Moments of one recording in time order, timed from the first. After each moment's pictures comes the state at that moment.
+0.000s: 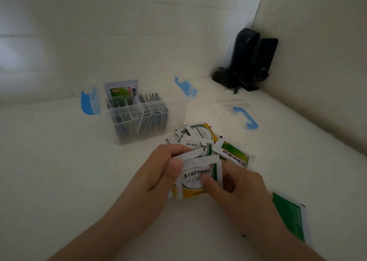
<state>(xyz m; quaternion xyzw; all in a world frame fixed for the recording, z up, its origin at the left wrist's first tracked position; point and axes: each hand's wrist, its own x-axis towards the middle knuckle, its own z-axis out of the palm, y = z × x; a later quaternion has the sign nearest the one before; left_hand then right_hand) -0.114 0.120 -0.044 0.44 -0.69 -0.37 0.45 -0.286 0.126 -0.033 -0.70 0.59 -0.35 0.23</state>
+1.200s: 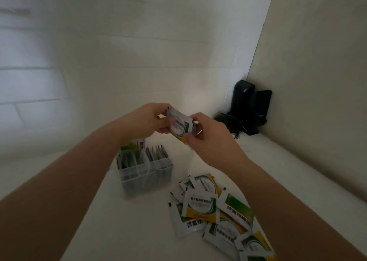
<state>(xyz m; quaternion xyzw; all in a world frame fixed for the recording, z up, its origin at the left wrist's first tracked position) -0.074 -0.046 0.080 0.52 -0.76 -0.26 0.29 -0.239 -0.005 0.069 -0.78 0.52 -0.32 0.15</state>
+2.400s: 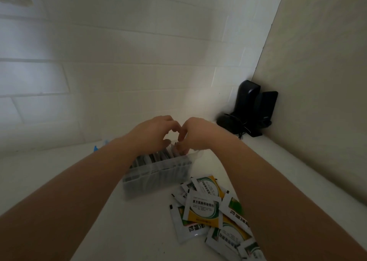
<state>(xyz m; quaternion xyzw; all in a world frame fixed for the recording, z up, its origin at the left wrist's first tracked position) -0.072 -0.067 0.035 0.51 -0.84 -0.04 0.16 -0.209 -0.069 0.066 -0.81 0.57 -0.01 0.14</state>
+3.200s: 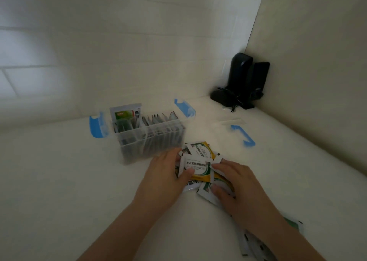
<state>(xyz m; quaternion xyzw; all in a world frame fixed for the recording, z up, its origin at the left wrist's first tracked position) -0.132 0.070 -0.049 0.61 -0.69 -0.21 0.32 -0.313 0.093 -0.047 -0.78 0.58 -0.23 0.09</state>
